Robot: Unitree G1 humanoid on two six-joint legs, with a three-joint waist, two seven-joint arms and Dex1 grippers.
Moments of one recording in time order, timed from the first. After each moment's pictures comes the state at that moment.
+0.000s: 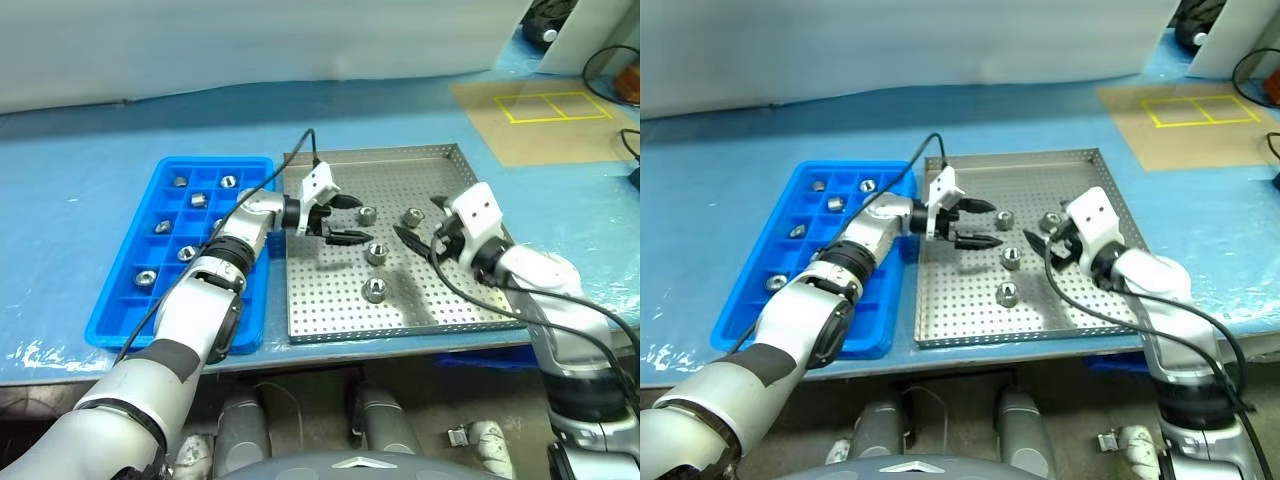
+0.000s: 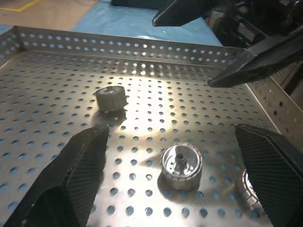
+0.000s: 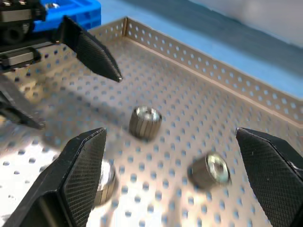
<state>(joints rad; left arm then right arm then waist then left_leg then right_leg) -1.11 0.07 -0.12 1.18 -0.09 -0.16 -1.27 -0.15 -0.56 -0.15 -0.51 0.23 0.70 0.58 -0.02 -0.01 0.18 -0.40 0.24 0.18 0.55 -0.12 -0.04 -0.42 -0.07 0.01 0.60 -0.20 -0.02</state>
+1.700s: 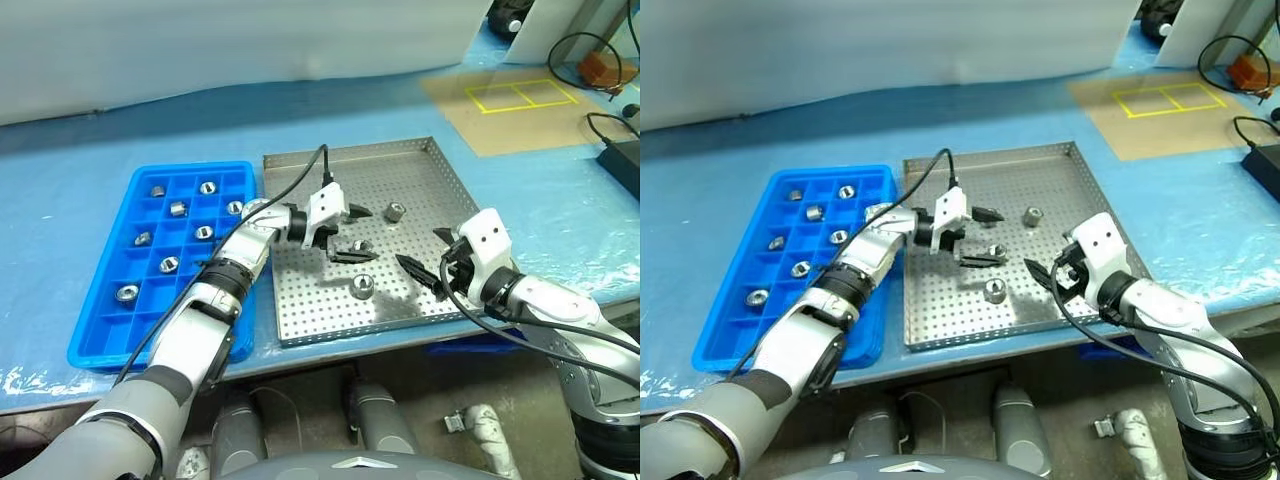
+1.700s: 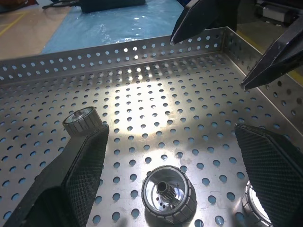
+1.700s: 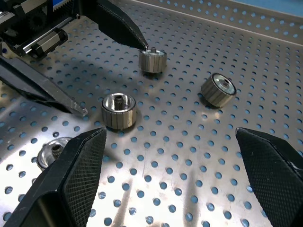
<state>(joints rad) -0.96 0.09 -0.23 0.95 -0.05 -0.24 -1.17 -0.05 -0.61 -0.16 -0.65 0.39 0.88 0.45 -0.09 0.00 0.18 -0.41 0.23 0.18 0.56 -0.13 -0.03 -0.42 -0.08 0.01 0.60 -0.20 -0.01</state>
